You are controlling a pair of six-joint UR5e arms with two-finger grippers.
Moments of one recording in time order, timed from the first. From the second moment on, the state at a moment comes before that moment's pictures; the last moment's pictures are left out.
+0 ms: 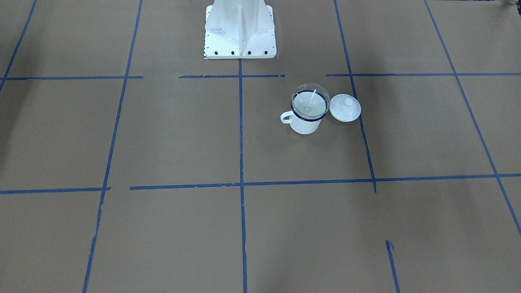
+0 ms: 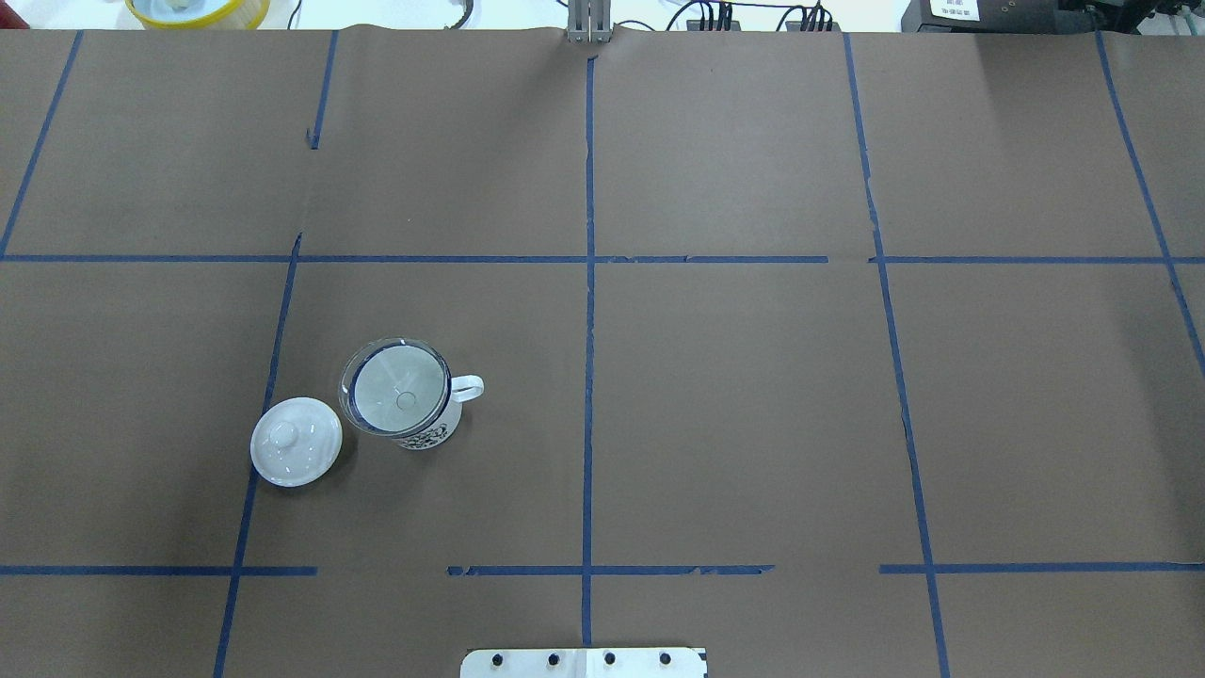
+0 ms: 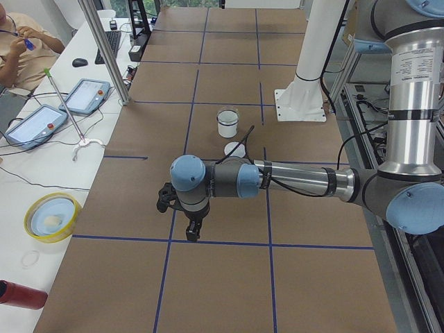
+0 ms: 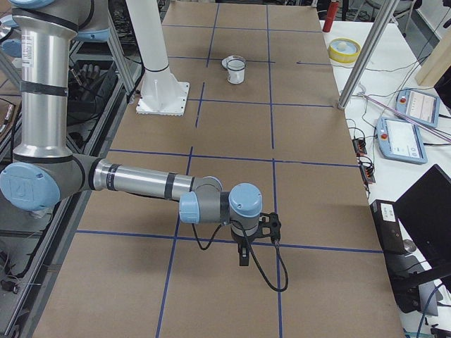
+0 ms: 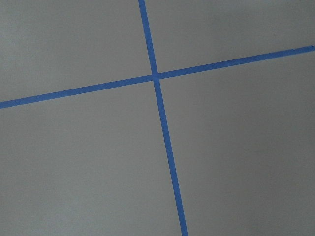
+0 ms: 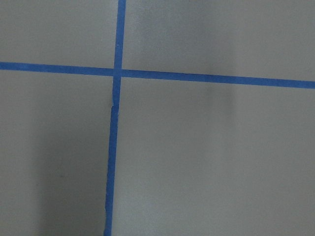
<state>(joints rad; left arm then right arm) -1.59 -1.52 -1.72 -1.45 -2.39 0.22 1.56 -1.68 1.56 -1.39 2.29 0.01</state>
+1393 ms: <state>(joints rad) -1.50 -1.84 -1.81 -1.56 -2.37 -0.13 1.56 -1.68 1.56 -1.39 2.29 0.01</state>
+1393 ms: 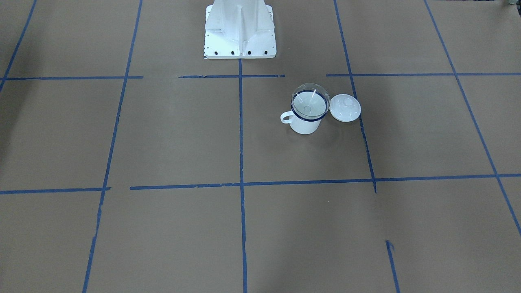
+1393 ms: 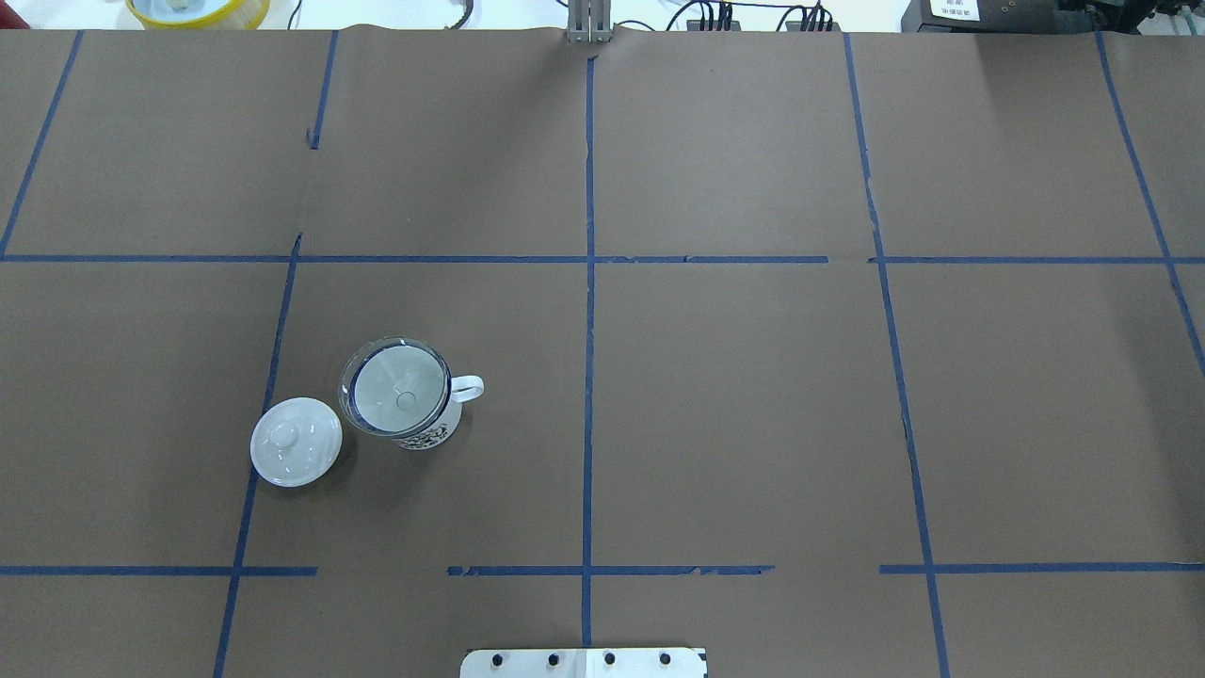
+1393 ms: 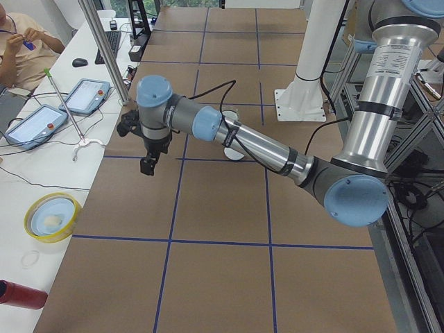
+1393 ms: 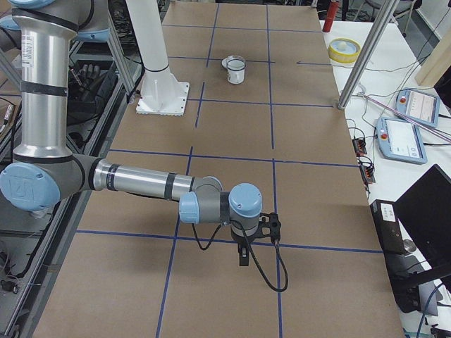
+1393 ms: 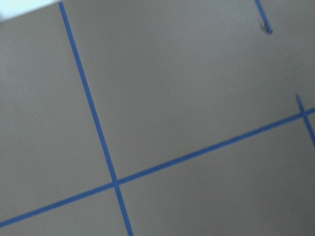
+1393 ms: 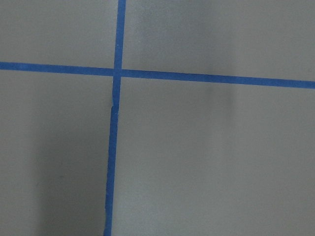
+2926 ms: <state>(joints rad) -0.59 -2.06 -1.93 -1.57 -1.90 -1.30 1.56 -1.68 1.56 -1.39 2.29 0.01</state>
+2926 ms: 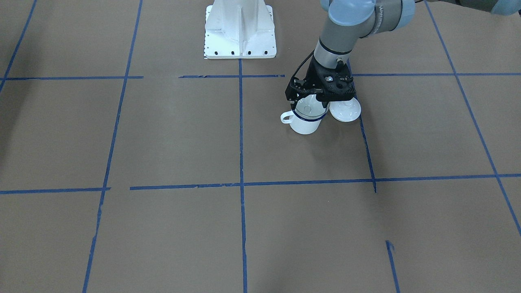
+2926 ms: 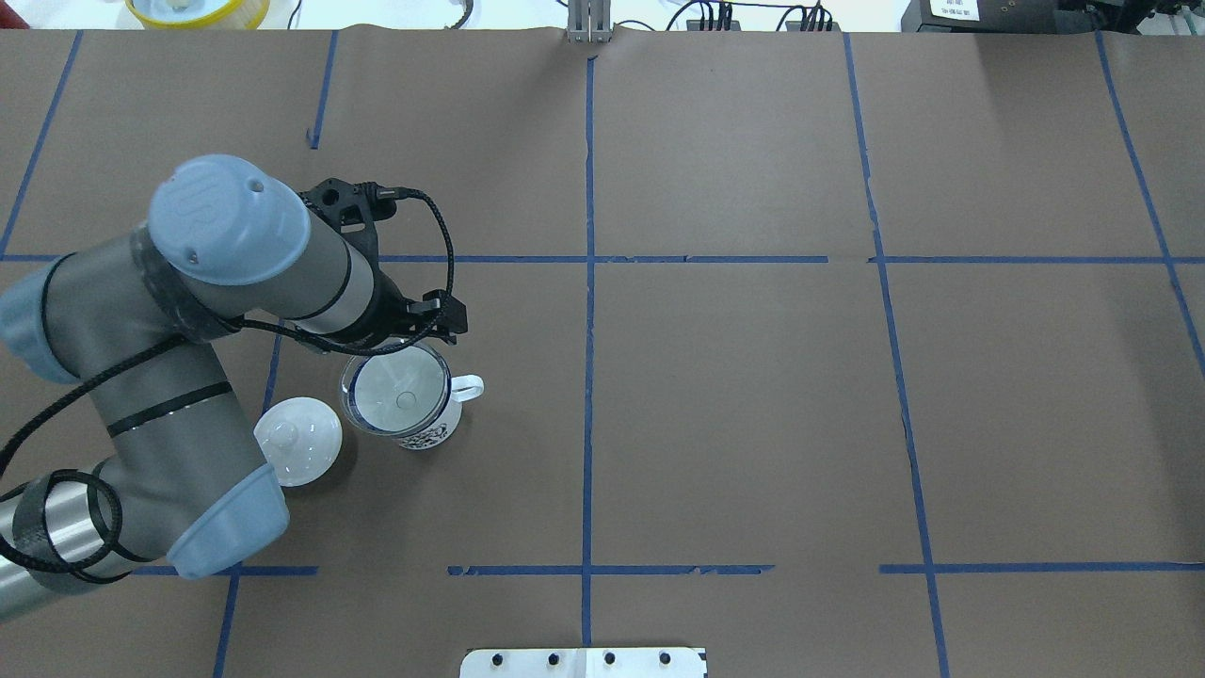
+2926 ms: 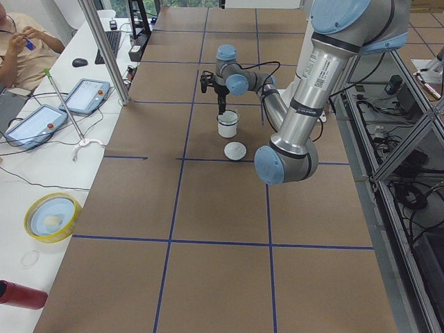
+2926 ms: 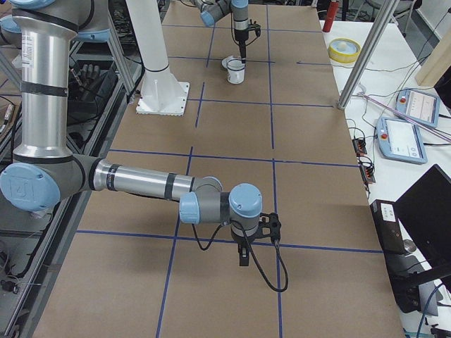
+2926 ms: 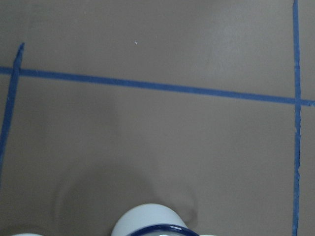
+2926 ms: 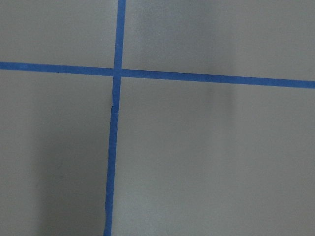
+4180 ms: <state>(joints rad) -0.52 -2.12 -1.91 -1.47 -1.88 -1.34 1.56 -1.68 1.56 -1.39 2.29 0.01</state>
